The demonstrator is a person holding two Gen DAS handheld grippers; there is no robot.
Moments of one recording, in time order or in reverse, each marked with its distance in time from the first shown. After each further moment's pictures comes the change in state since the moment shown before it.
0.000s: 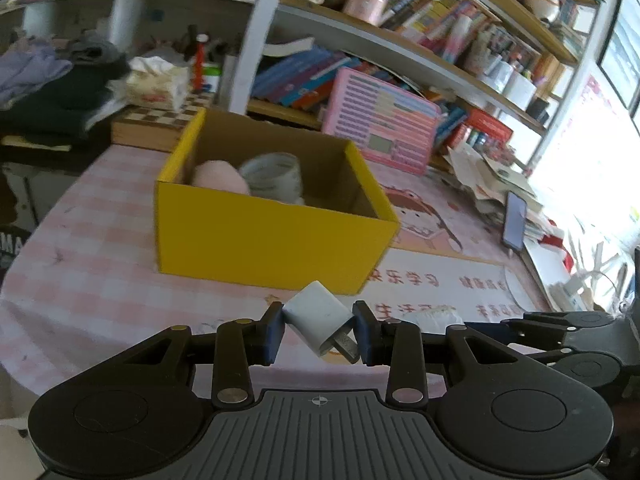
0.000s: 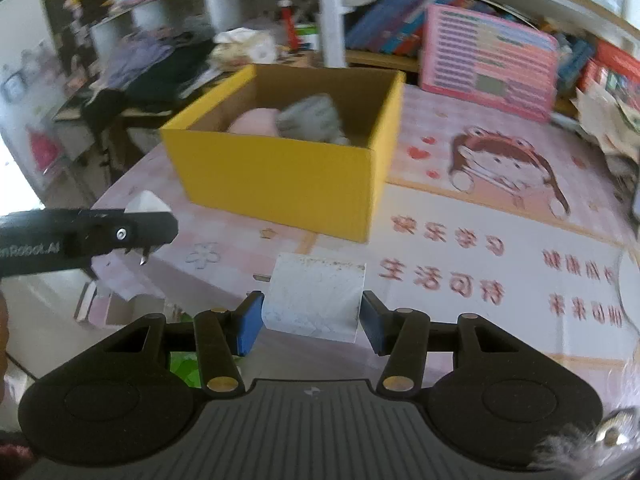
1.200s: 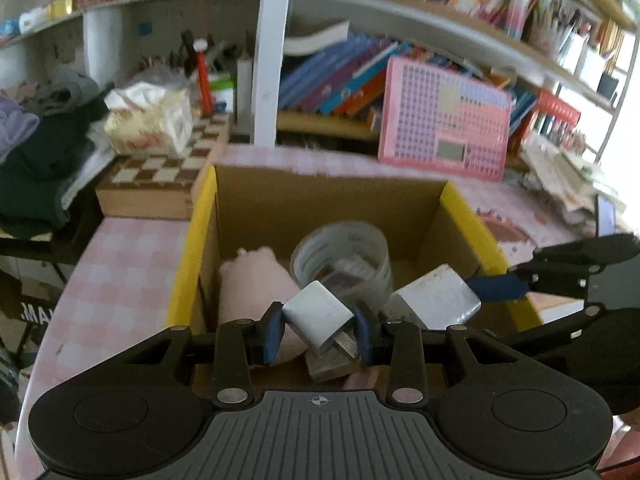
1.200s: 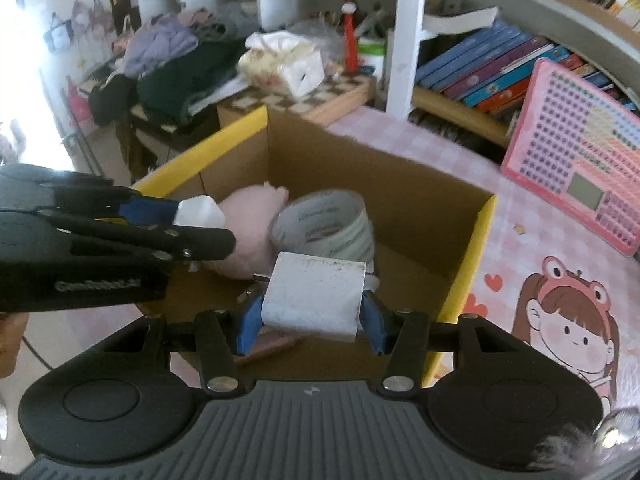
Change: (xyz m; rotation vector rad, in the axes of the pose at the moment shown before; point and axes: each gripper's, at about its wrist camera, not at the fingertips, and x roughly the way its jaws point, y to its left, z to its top) left arm 0.148 0.041 0.113 0.133 0.079 0.142; right arm 0.146 -0.026 0.155 -0.218 0.038 0.102
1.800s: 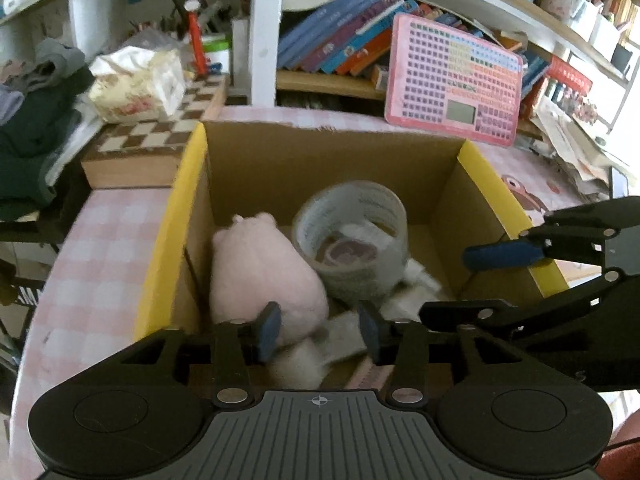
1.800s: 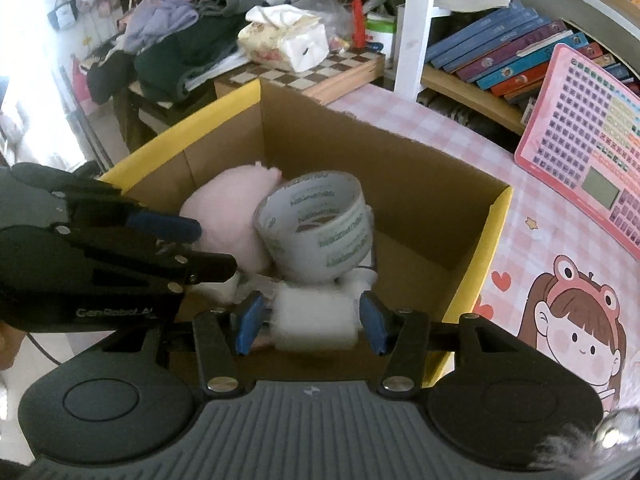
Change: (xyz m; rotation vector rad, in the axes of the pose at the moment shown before) left arm 0.020 0.002 0.001 0.004 0.080 0.005; right arm 0.018 -0.013 0.006 -0.013 0.045 0.012
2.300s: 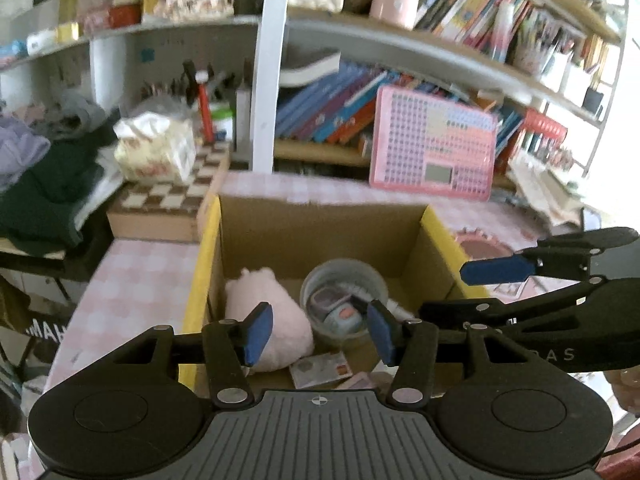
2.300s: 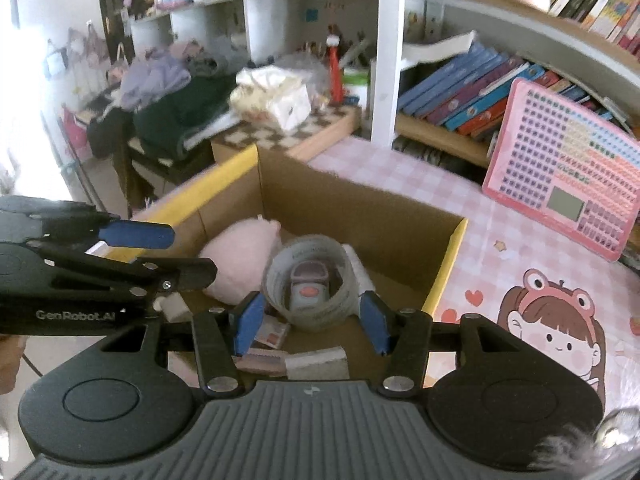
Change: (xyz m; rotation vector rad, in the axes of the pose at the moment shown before) left arm -0.072 -0.012 -0.005 0.002 -0.189 -0.012; right arm -0.063 0.010 -0.007 0.062 -0.167 -0.038
